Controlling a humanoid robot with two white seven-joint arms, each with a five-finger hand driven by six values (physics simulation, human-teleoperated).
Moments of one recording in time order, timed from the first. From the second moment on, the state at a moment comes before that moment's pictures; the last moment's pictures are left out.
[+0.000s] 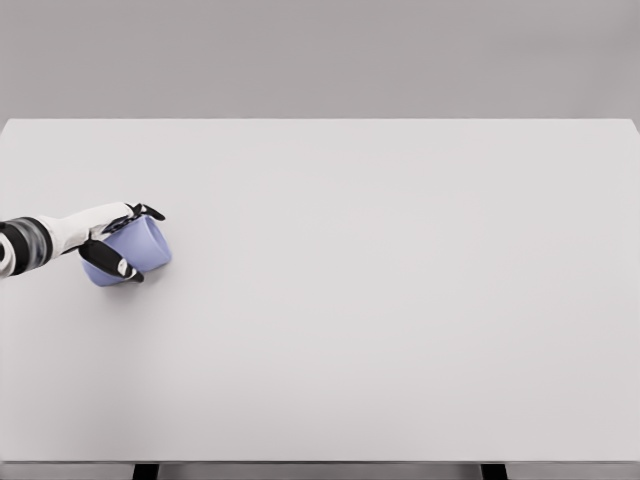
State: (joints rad) left arm -0.70 1.02 -0.98 -1.71 0.36 0.52 -0.27; right arm -0.01 0.00 -0.08 -0.01 0.07 -0.06 0.07
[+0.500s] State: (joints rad) left arm -0.70 1.03 -0.93 -1.69 0.56 0.45 -0.28; right arm -0.01 0.00 -0.08 -0.01 0.07 -0.06 0.07
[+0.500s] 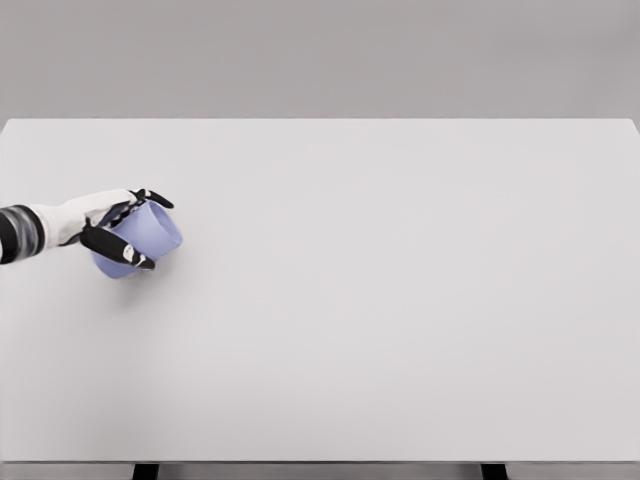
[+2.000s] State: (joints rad) left arm -0.63 0.37 -0.76 -0.77 0.86 -0.61 -0.61; right arm -0.01 0.00 -0.08 -0.01 0.07 -0.06 0.07
